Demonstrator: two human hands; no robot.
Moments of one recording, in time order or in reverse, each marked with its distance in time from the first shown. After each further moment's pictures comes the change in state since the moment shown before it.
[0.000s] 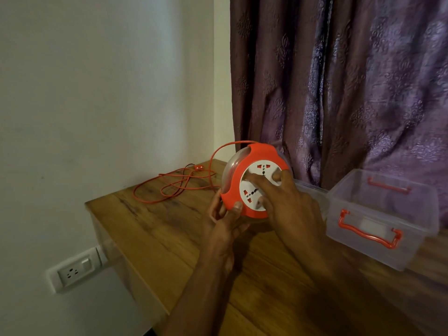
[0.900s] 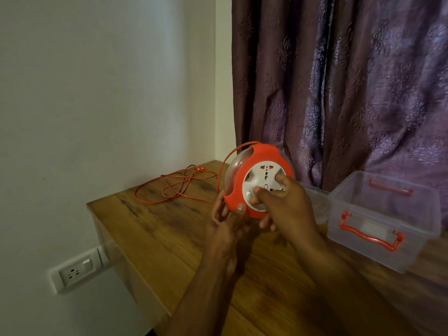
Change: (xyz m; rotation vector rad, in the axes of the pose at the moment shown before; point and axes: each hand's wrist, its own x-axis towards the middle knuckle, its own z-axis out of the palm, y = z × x) left_hand 0.001 -0.003 0.000 -0.047 -0.029 0.018; right_hand 0.008 -0.018 -0.004 0.994 -0.003 0.560
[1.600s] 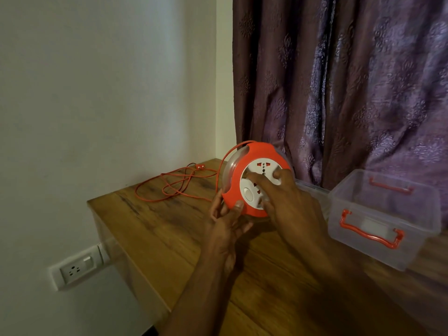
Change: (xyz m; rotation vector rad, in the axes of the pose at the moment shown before) left_hand -0.001 0.007 0.005 -0.021 0.058 -0.085; right_hand -0.001 0.006 -0.014 -1.045 -0.047 -0.508
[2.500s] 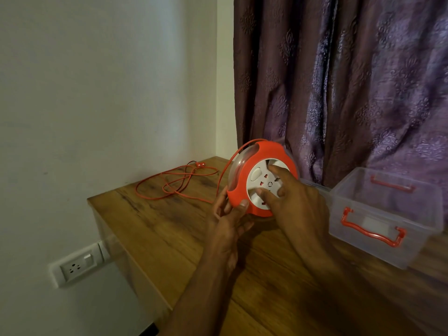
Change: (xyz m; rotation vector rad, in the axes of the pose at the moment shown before) left_hand -0.002 -0.001 0.000 0.053 -0.070 0.043; right_hand -0.001 -0.002 0.000 0.262 0.173 0.246
